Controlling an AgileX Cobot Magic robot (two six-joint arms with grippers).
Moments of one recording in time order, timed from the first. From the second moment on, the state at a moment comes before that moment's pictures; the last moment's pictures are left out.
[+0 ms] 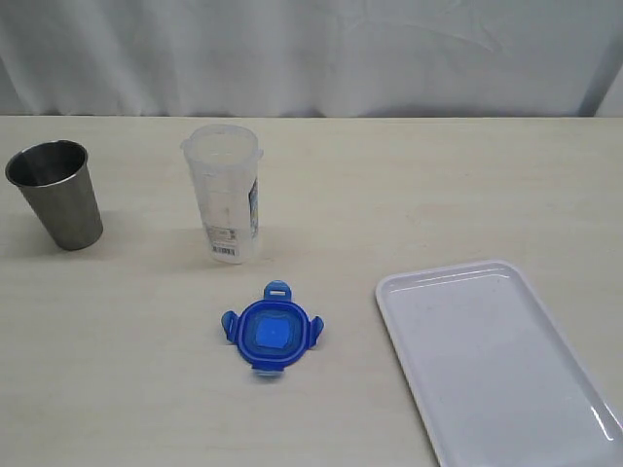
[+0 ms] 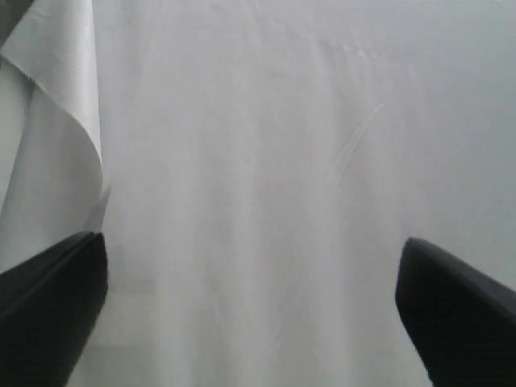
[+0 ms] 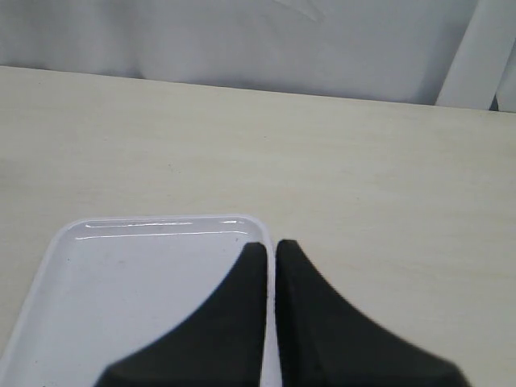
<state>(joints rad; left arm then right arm) 0.01 0.34 -0.02 0.16 -0.75 -0.20 0.03 0.01 0.00 -0.03 0.35 -0.06</state>
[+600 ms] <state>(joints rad) 0.01 1.40 -0.08 0.15 -1.20 -0.03 0.03 0.01 0.00 -0.03 0.35 -0.06</state>
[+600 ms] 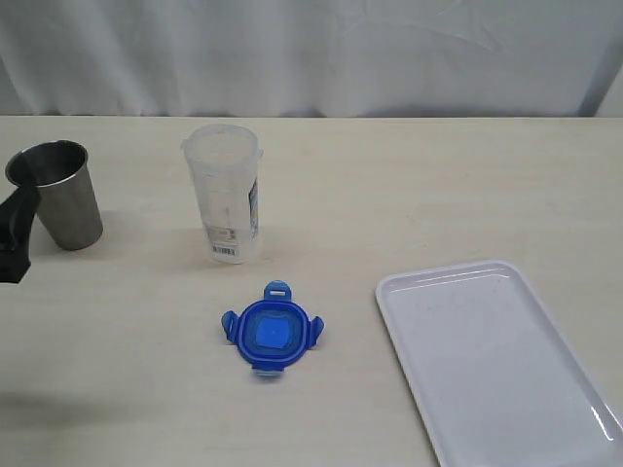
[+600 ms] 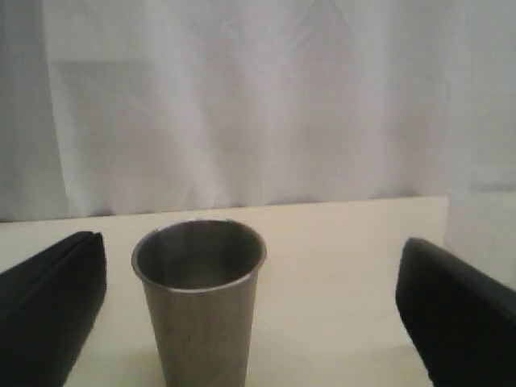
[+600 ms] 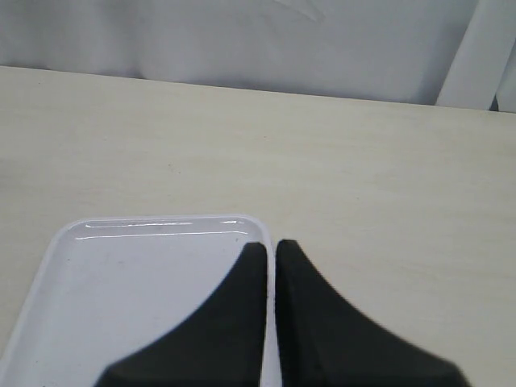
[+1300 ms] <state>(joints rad) 0.01 1.91 -0.34 0.17 -1.21 0.03 0.03 0.01 0.00 -0.03 0.35 -0.06</state>
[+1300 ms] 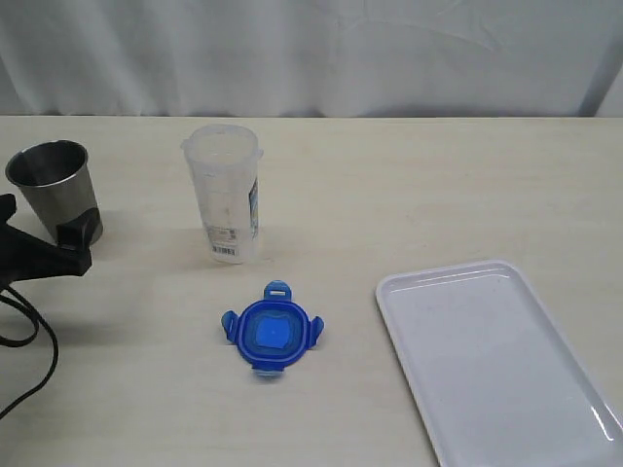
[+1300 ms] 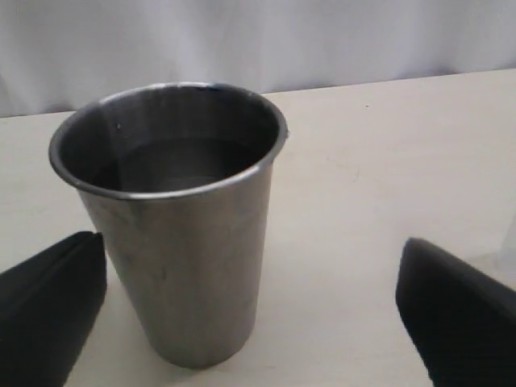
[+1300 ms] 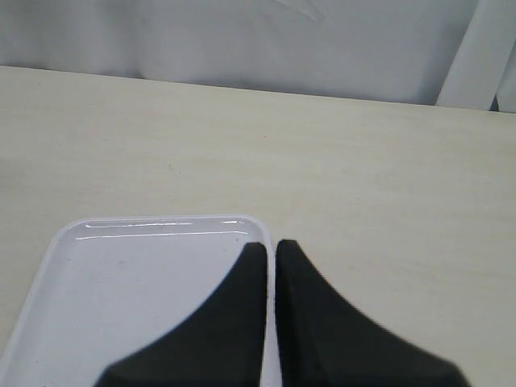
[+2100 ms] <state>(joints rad) 0.01 2.11 -0.54 0.13 -1.21 0.03 0.03 0.01 0.00 -0.03 0.35 -0.06</state>
